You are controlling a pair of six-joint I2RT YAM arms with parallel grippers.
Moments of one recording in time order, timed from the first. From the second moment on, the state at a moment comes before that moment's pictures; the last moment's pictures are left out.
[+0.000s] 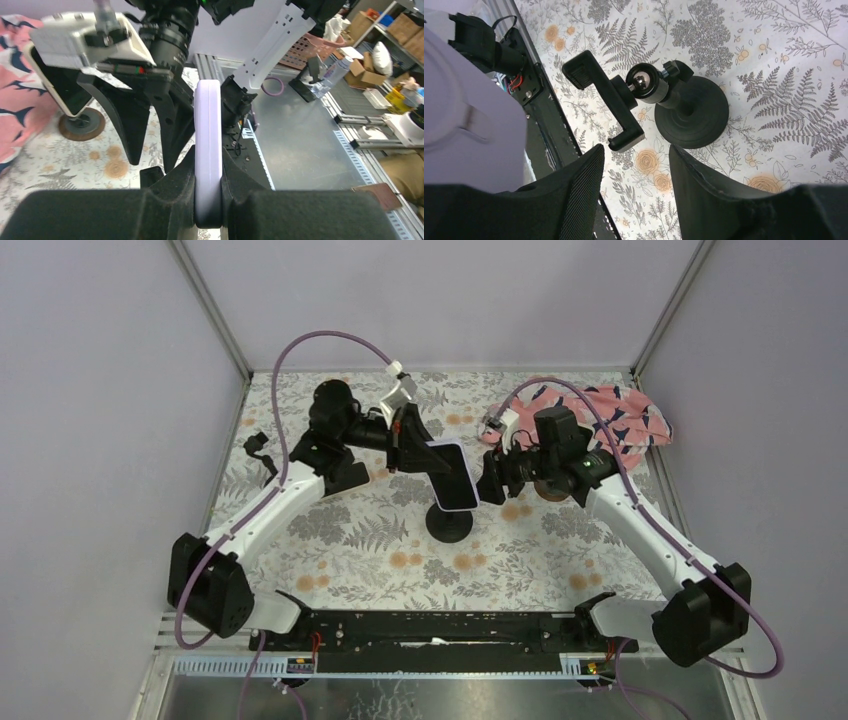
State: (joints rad) left arm -0.45 1.37 1.14 0.37 1.27 -0.41; right arm 0.44 1.26 1.07 -0.55 -0.70 -0.05
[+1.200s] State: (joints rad) left arm -0.41 1.33 1.16 0.32 1.29 -0.31; right arm 0.50 1.34 1.17 -0.64 -0.62 -0.10
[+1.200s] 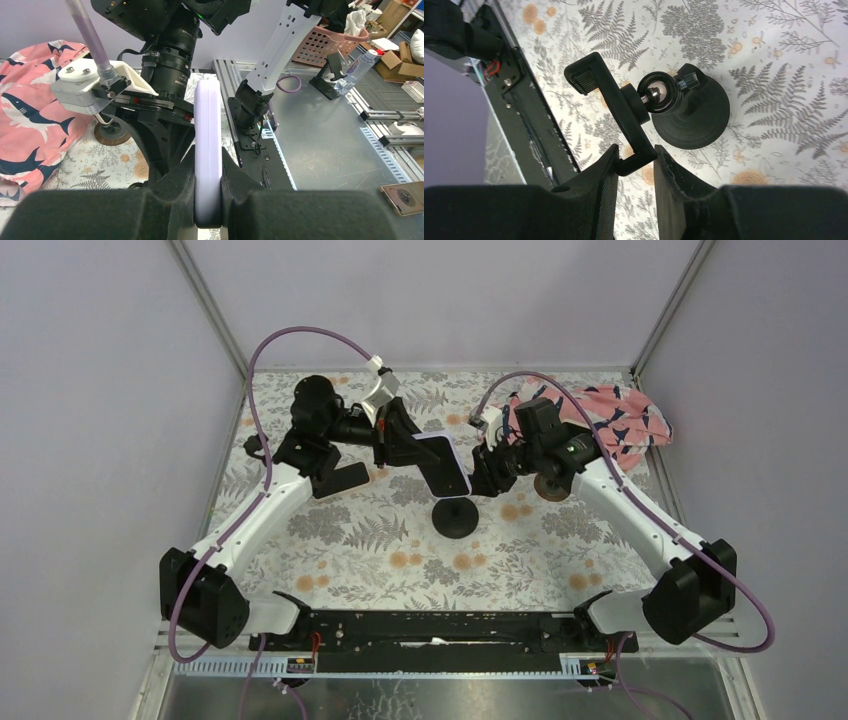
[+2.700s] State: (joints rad) left arm -0.41 1.24 1.05 0.43 1.28 -0.40; right arm 0.39 1.31 1.10 -0.56 -0.77 -0.05
